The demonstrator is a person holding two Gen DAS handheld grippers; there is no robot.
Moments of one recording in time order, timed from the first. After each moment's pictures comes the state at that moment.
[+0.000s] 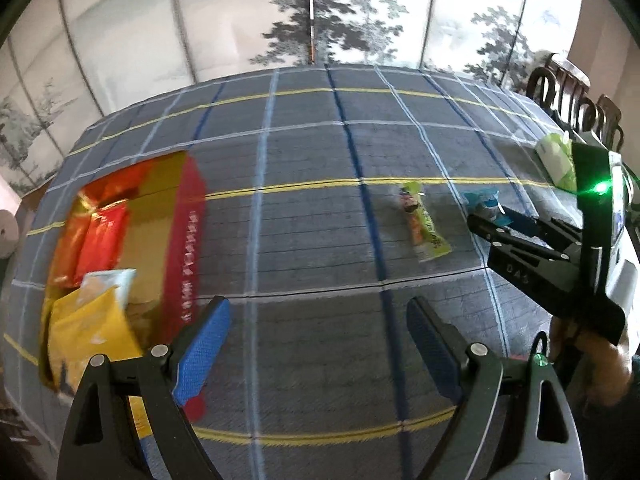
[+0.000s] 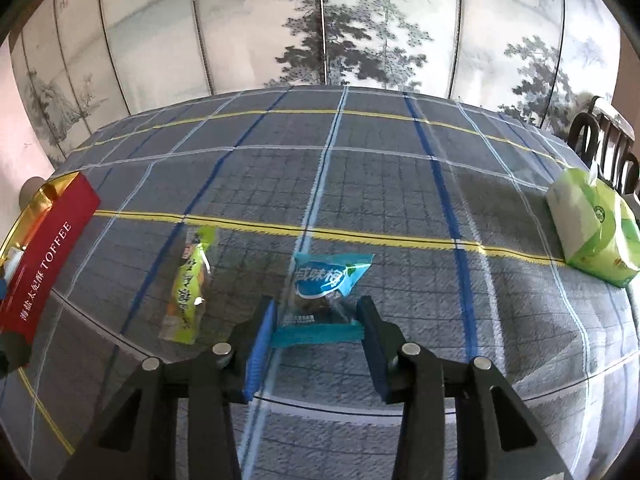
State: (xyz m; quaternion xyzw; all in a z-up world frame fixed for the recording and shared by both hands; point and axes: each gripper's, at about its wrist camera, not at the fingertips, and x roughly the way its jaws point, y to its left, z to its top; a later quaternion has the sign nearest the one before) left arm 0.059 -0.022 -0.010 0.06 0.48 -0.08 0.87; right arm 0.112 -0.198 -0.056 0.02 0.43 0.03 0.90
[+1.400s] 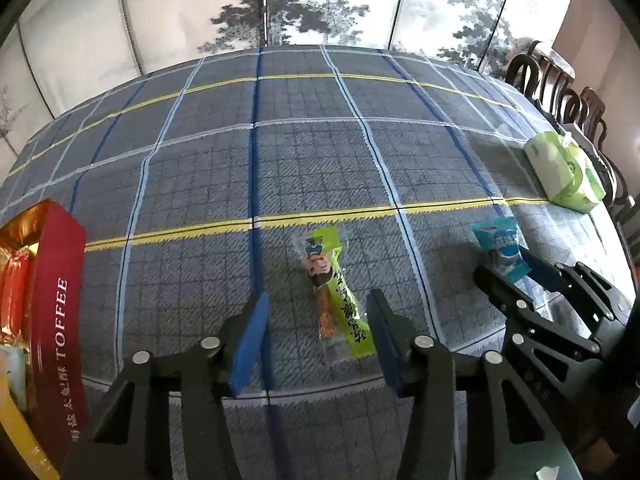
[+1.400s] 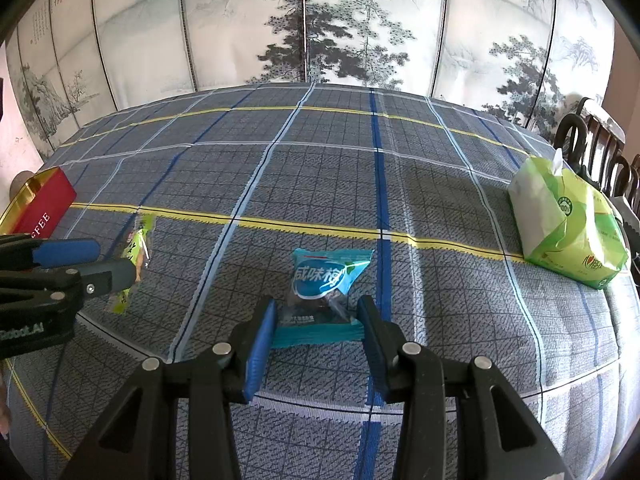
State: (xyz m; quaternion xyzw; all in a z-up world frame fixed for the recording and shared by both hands) left arm 0.130 -0.102 -0.046 0.04 0.51 -0.13 0.85; right arm 0.106 -0.238 -0.058 0.00 0.44 0.01 0.90
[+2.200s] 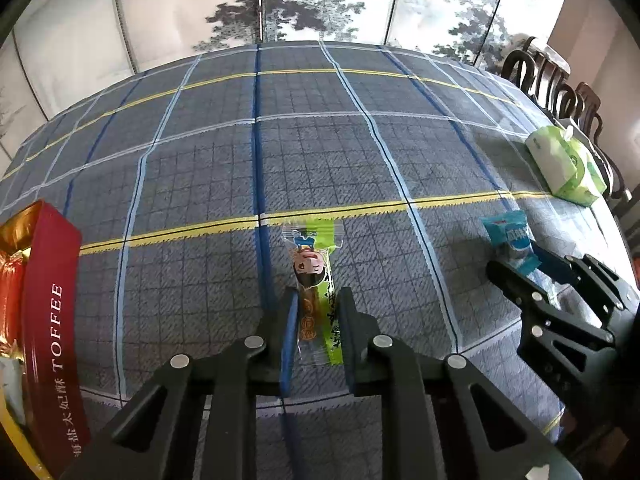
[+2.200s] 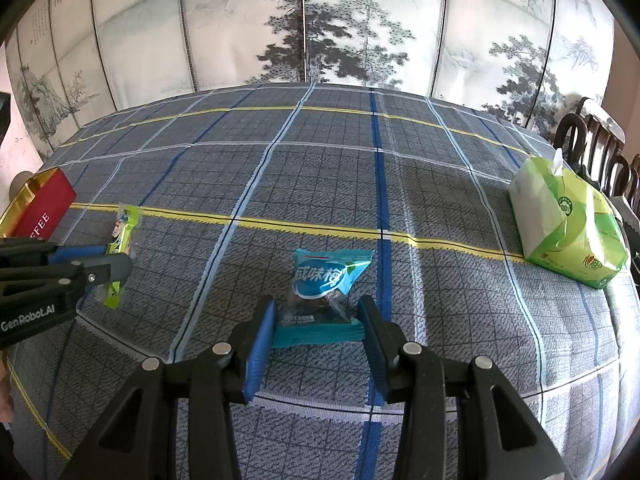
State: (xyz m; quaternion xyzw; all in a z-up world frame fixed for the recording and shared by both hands) left arm 0.133 -0.090 -0.054 0.05 0.51 -0.15 0.85; right arm 0.105 -0.238 -0.058 0.00 0.44 0.01 0.90
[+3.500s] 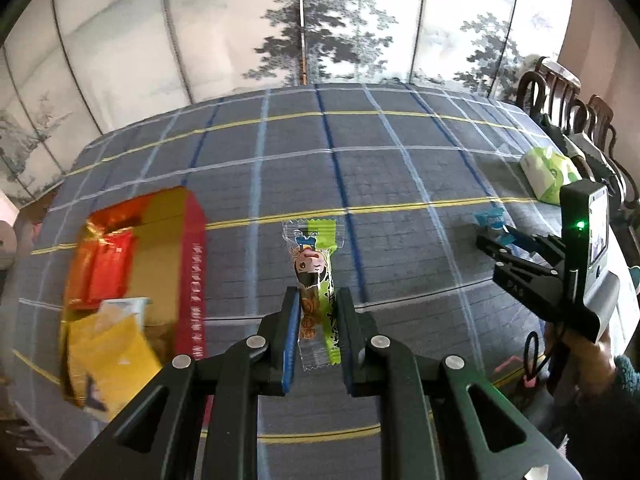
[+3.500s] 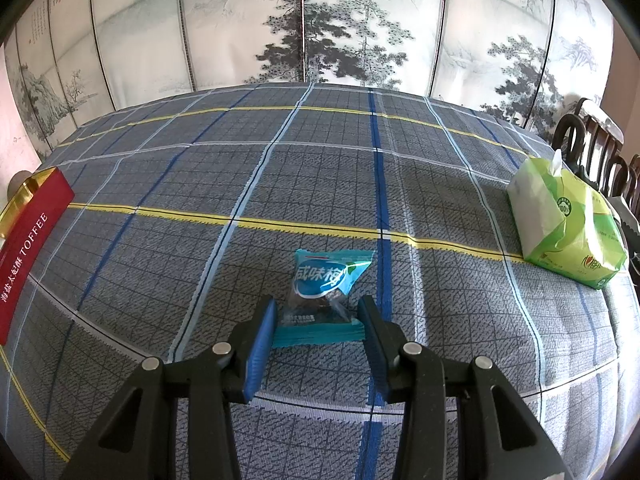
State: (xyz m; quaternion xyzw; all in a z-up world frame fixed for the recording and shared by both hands) left arm 0.059 -0.022 0.032 0.06 0.47 -0.09 0.87; right arm 0.105 -0.237 -0.058 0.00 0.44 0.01 0.90
